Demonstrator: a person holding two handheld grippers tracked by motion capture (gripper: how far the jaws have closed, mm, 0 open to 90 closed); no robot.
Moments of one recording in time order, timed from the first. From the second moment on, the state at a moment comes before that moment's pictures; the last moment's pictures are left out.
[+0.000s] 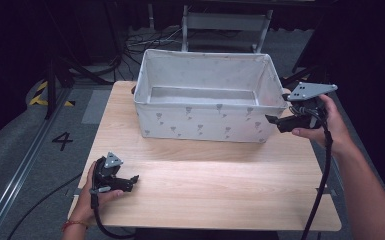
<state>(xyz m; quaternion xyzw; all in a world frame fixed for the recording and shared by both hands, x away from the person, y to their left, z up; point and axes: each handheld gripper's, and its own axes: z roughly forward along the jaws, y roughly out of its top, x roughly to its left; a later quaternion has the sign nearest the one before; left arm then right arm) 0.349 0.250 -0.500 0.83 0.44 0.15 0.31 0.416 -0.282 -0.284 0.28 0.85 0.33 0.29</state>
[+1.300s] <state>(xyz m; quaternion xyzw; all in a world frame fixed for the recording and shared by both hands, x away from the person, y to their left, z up) 0.349 0.249 -0.500 0.83 0.44 0.15 0.31 0.371 -0.315 -0.389 0.31 0.86 0.33 0.25</state>
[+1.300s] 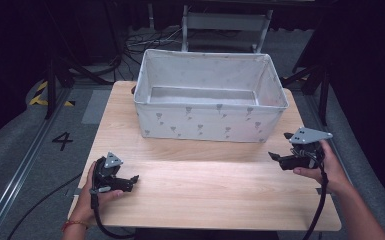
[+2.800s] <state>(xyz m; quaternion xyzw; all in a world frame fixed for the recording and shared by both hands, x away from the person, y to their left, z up) 0.348 0.249 -0.500 0.83 0.44 0.15 0.31 0.324 -0.383 -0.506 0.40 0.83 0.36 0.16</state>
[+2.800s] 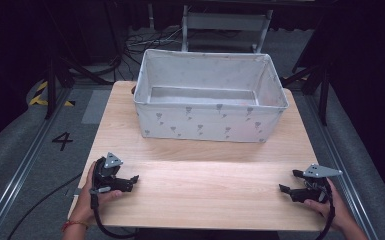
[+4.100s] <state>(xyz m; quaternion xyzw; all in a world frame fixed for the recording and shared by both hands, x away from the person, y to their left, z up) 0.348 0.250 -0.500 0.82 0.45 0.15 0.31 0.324 -0.383 -0.506 0.40 0.83 0.36 0.16</state>
